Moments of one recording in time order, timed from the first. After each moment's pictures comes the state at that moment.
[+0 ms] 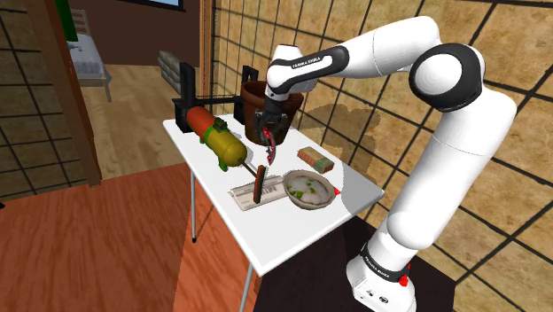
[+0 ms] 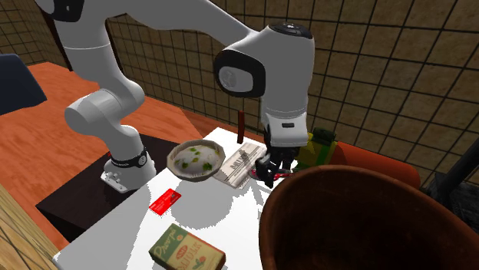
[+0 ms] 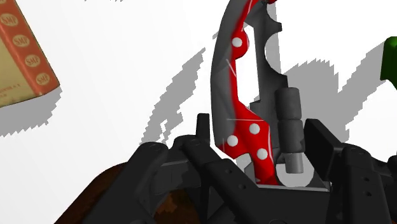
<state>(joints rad) -0.04 0.07 -0.05 -2.02 0.05 2.13 0.34</state>
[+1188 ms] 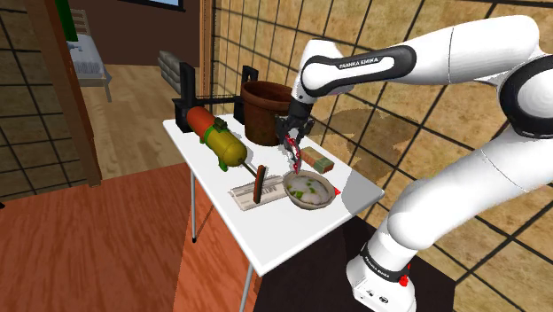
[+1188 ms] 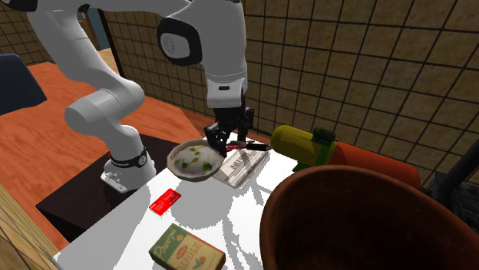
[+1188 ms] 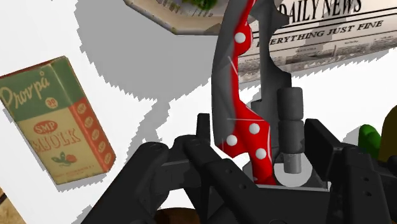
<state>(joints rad) -0.03 -0.36 -0.03 -2.39 0.03 2.06 0.38</state>
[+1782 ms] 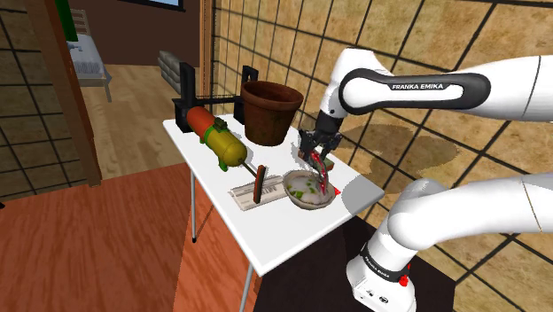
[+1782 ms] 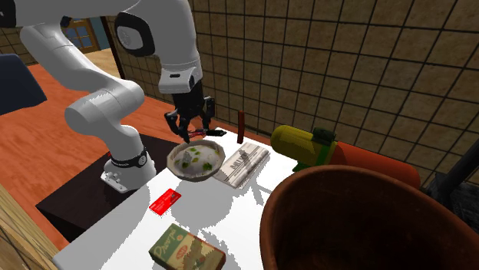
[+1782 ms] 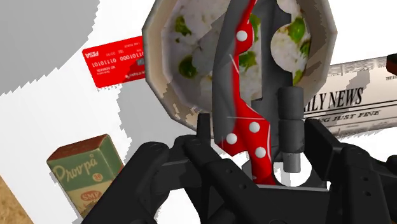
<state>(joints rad) -0.03 -0.78 -0.01 -2.69 0.03 1.95 0.40</state>
